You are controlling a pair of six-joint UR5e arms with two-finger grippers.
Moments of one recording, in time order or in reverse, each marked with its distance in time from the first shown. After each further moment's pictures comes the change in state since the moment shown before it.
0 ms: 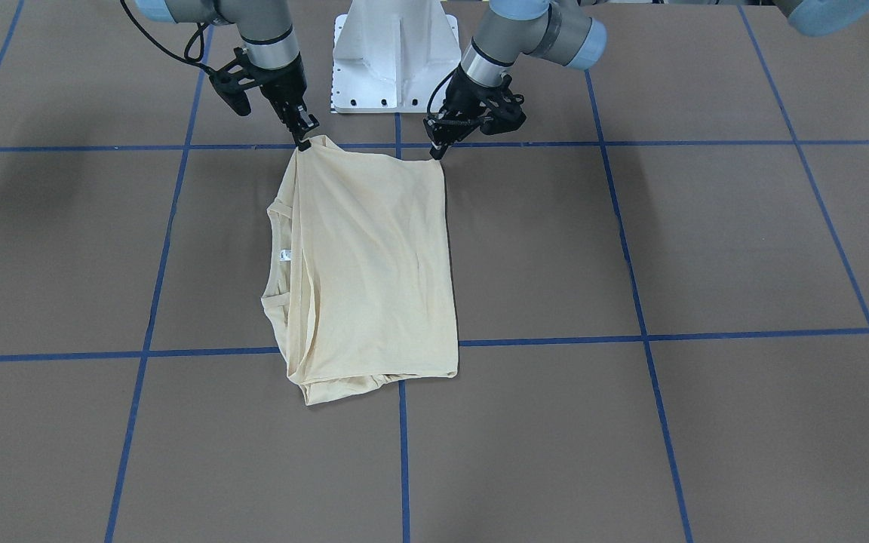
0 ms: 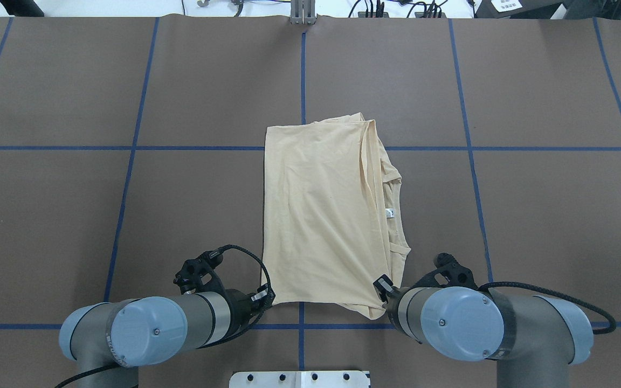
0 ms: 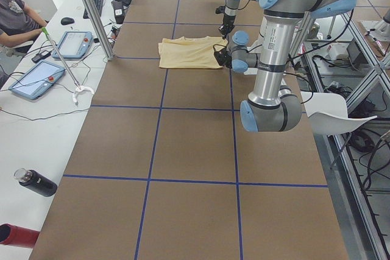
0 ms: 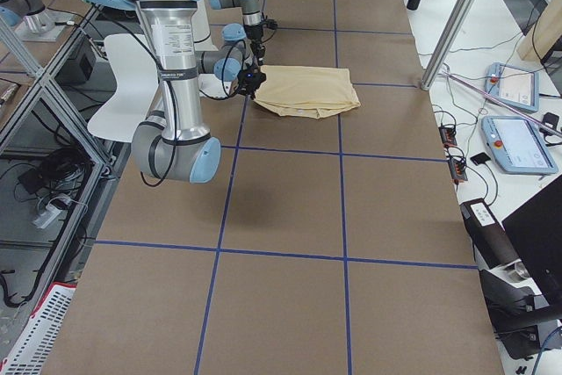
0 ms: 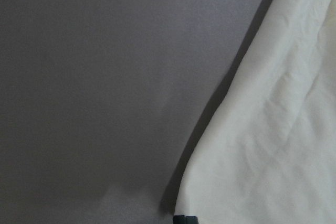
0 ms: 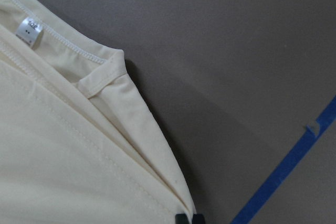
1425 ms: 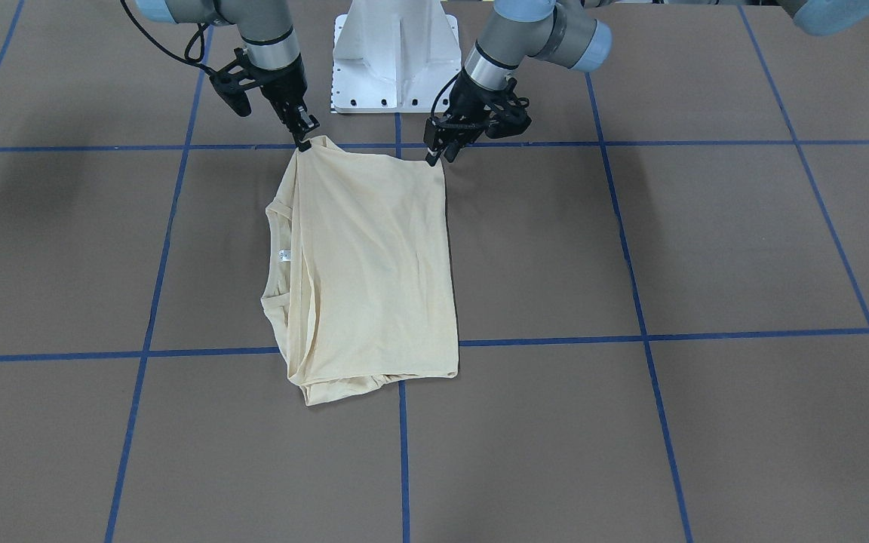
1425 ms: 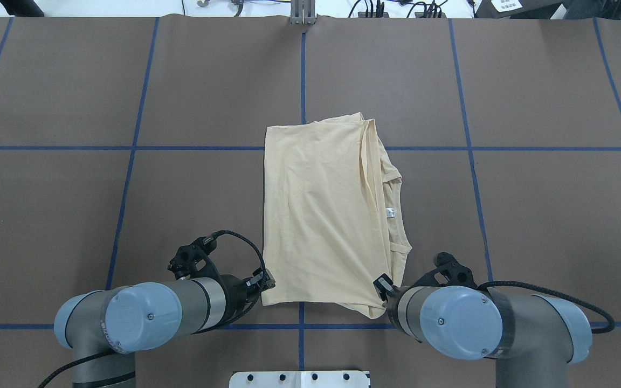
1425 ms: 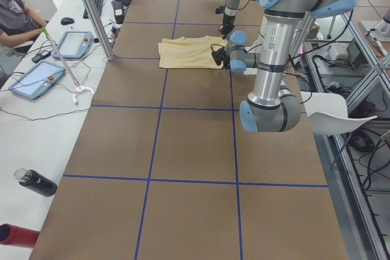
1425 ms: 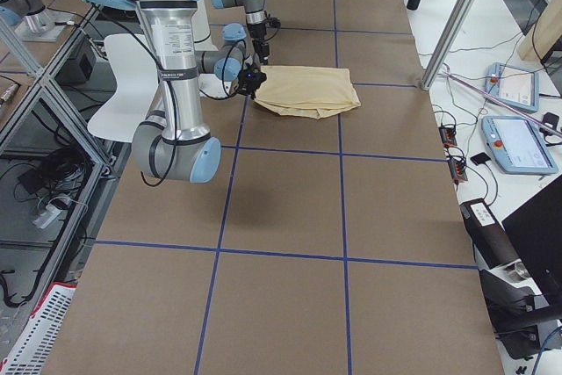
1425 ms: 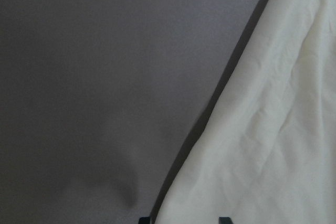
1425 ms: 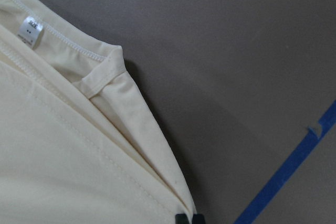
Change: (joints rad) left arm -0.013 0.001 0.015 -0.001 0.001 0.004; right arm 0.001 0.002 -0.001 0.000 0.000 0.000
